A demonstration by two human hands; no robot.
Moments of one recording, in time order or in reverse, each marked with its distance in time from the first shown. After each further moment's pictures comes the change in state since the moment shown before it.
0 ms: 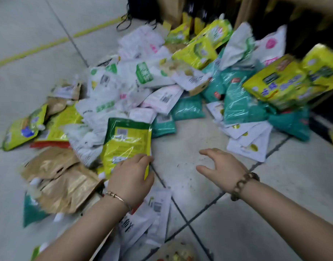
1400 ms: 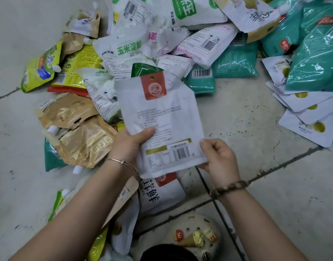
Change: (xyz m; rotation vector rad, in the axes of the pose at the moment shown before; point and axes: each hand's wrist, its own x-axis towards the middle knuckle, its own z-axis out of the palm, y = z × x) left_hand -0.008 -0.061 0.036 -1.667 0.186 -0.803; right_hand 0.013 -0.050 0.132 1.244 0.110 0.387
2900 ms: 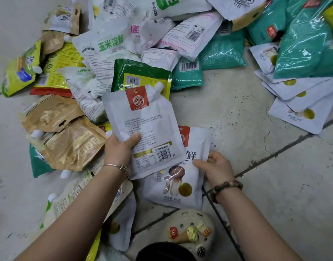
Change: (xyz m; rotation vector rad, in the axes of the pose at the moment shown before) left_hand 0.028 -0.041 -0.014 0.151 0.163 0.144; right_hand 0.008 0.041 -0.034 -0.103 0.052 0.291
